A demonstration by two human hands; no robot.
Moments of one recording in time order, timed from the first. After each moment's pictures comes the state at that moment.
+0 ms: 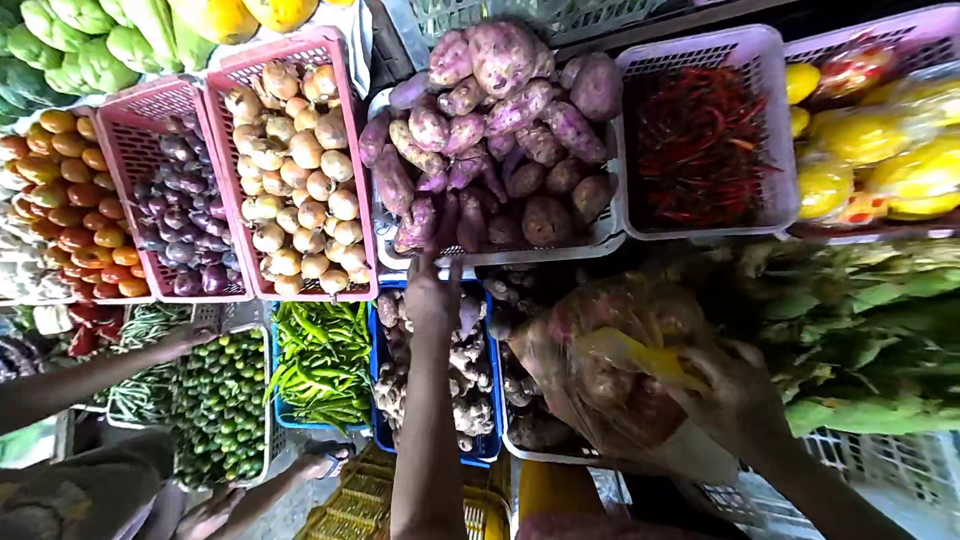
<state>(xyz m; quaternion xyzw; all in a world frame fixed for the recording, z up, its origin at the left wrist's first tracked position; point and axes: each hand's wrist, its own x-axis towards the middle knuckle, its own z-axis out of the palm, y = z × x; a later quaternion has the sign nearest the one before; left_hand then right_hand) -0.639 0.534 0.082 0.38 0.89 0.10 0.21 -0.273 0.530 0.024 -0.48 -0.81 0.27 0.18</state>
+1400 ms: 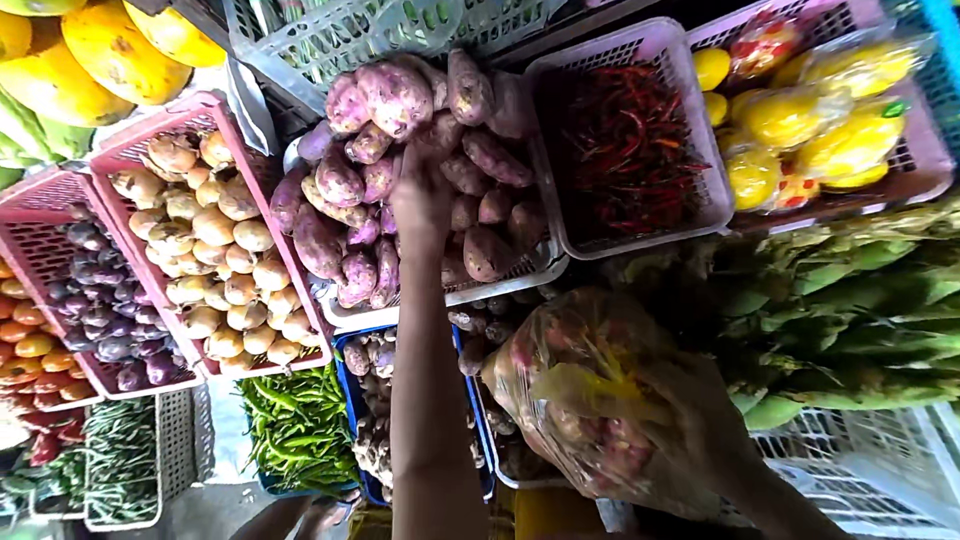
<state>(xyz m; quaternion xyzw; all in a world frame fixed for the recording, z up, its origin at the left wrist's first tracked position) -0.608 0.738 0.065 0.55 0.78 0.24 0.16 -0.269 0.539 0.011 -0.53 -0.77 0.31 0.18</state>
